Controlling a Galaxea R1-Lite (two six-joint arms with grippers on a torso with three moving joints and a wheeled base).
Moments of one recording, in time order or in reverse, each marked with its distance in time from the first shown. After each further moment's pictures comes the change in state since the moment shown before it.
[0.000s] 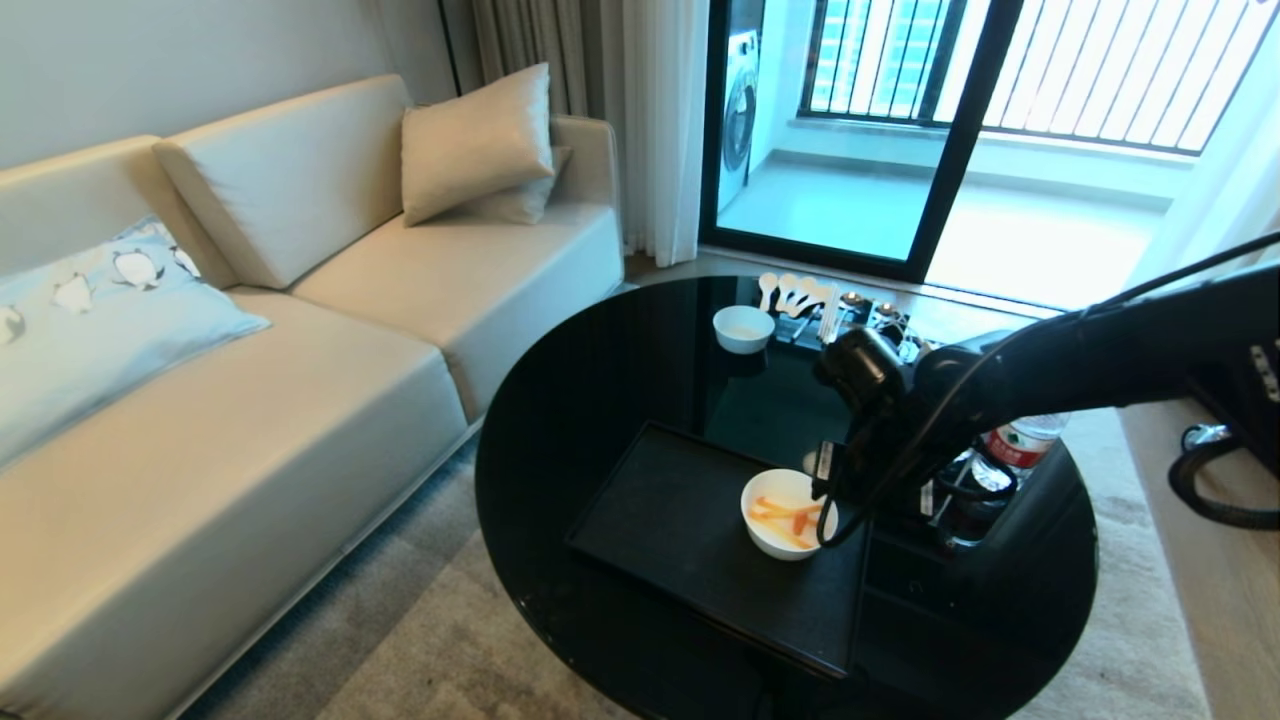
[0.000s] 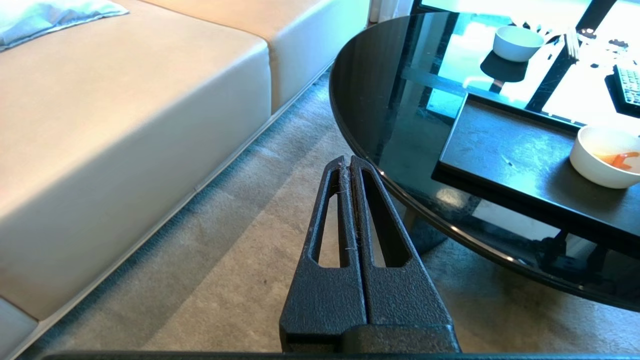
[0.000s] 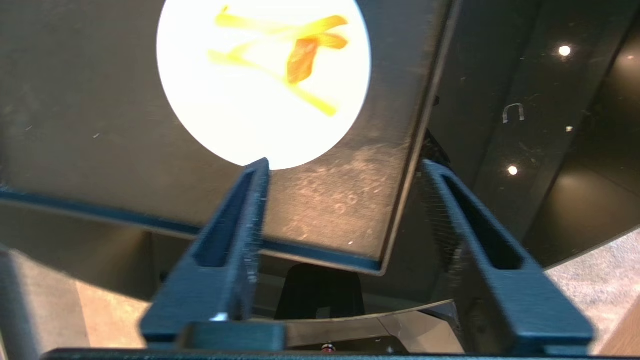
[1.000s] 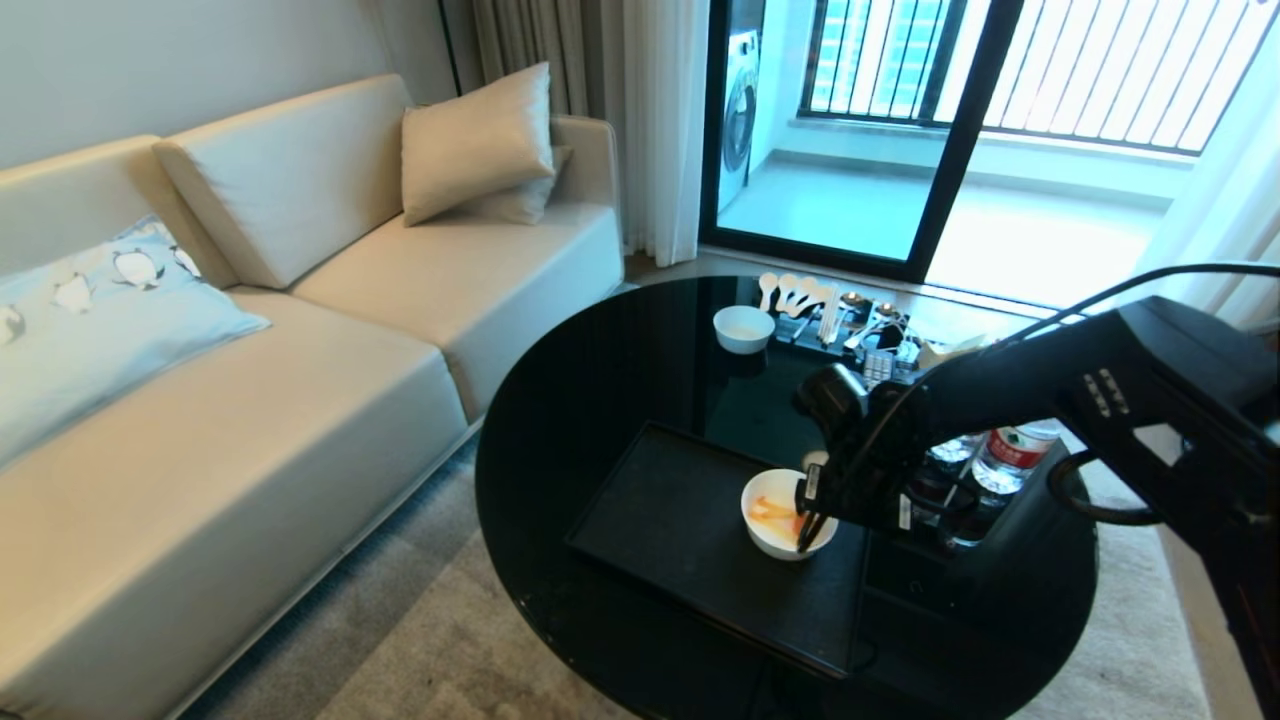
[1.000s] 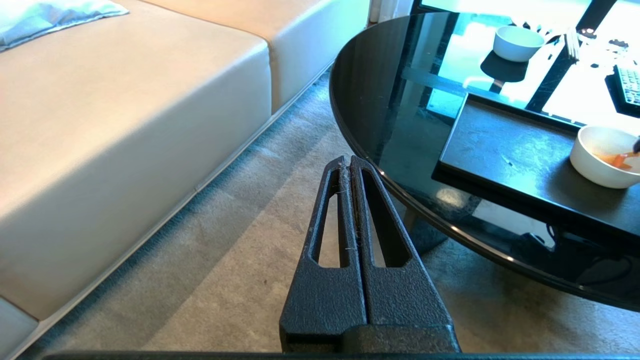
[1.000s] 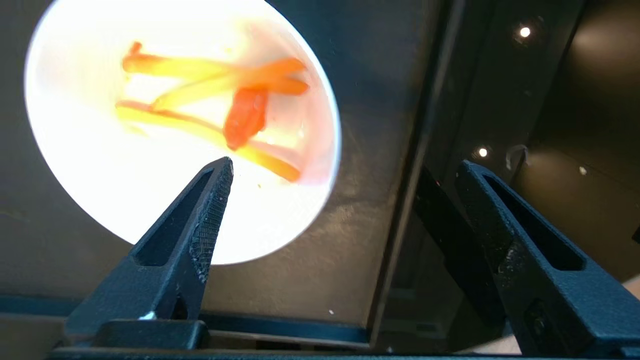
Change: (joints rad) left arm 0.000 0.000 0.000 0.000 0.000 0.000; right arm -0.033 0.197 -0.114 -0.001 -0.048 -0.005
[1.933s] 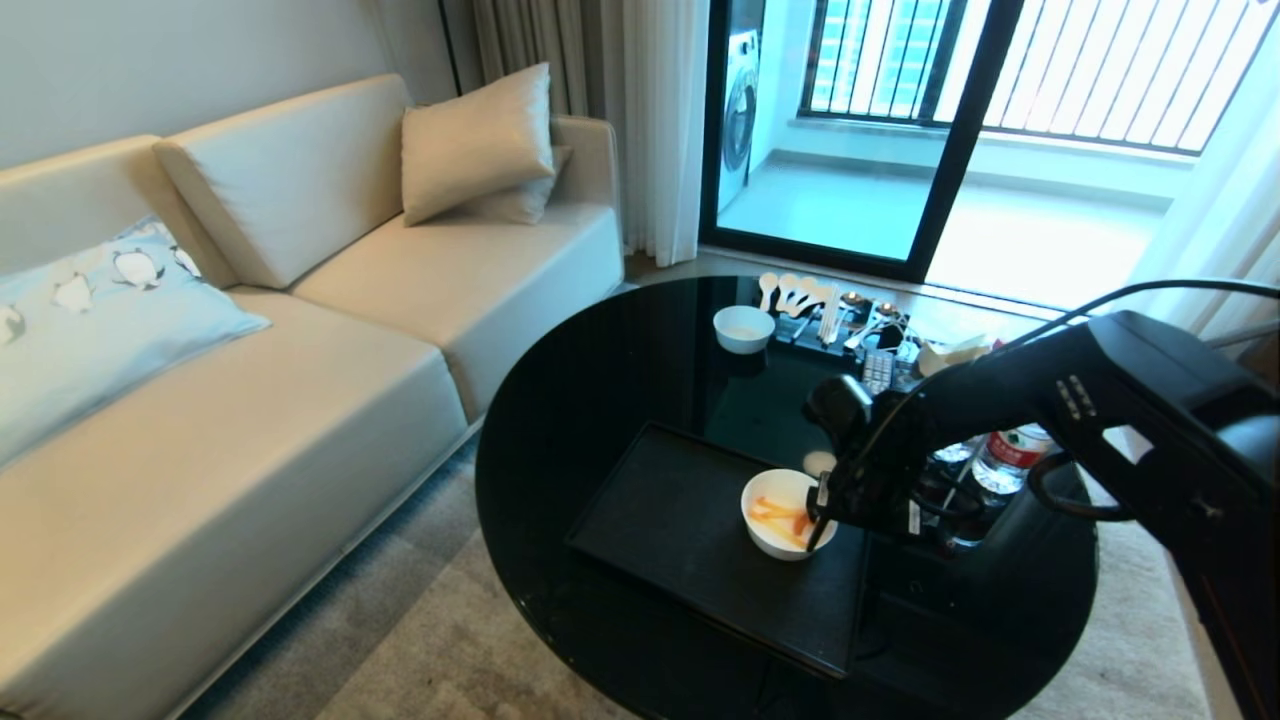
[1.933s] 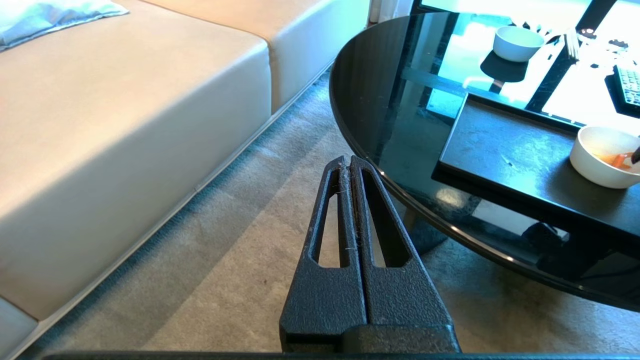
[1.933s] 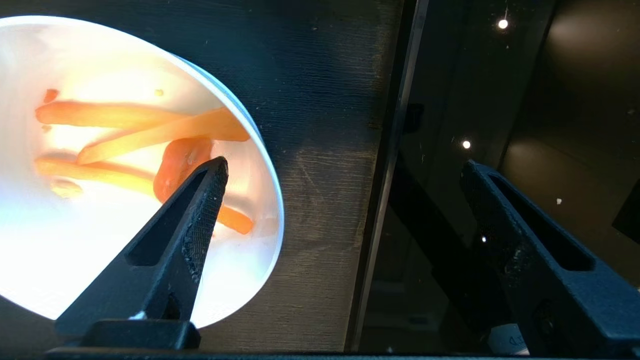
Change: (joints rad) left arm 0.000 0.000 0.000 0.000 0.000 0.000; right arm -0.048 0.063 -0.026 0.002 -0.019 -0.025
